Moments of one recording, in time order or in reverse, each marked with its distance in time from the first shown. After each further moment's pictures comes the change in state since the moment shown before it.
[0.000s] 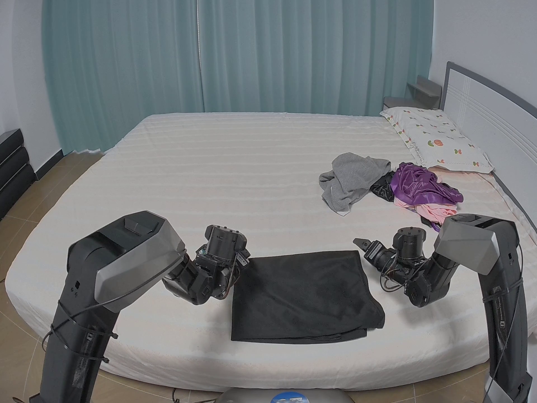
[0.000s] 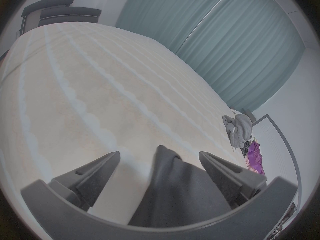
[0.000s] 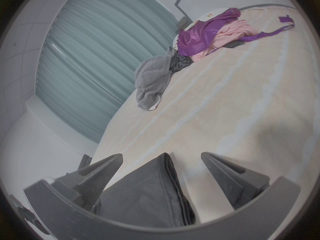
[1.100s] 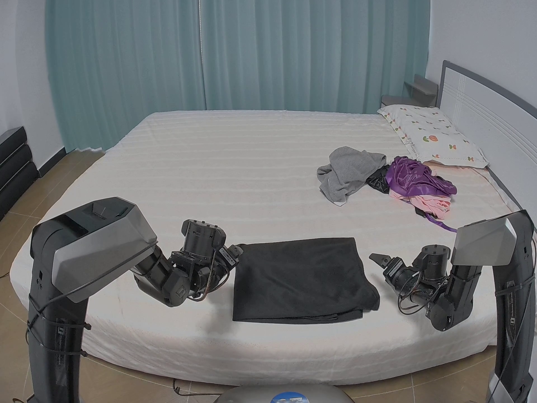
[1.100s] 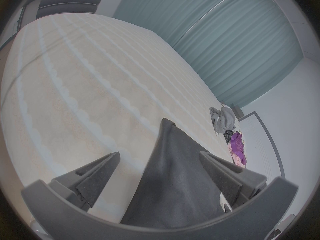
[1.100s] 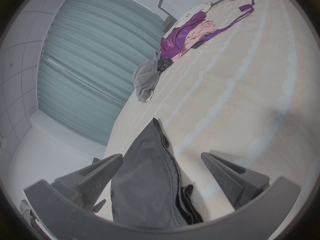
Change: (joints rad) left arm 0.035 -0.178 0.246 -0.089 -0.161 -0.014; right arm -0.026 -0.104 0.416 -0.304 0.063 0.114
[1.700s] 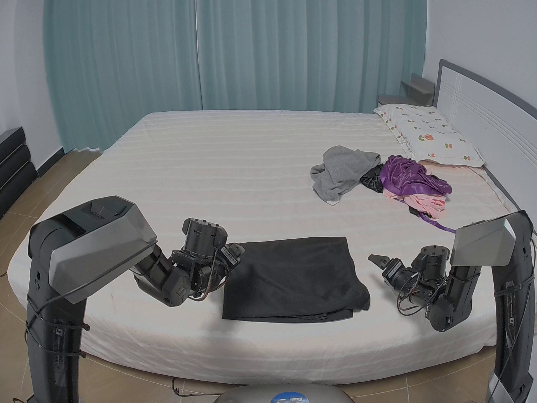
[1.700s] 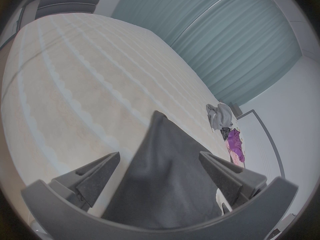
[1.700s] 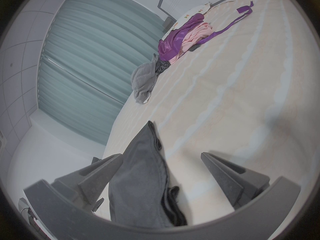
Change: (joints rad) left arm -0.008 -0.014 0.004 0.004 0.001 0.001; right arm 0.001 0.004 0.000 0.000 0.000 -0.007
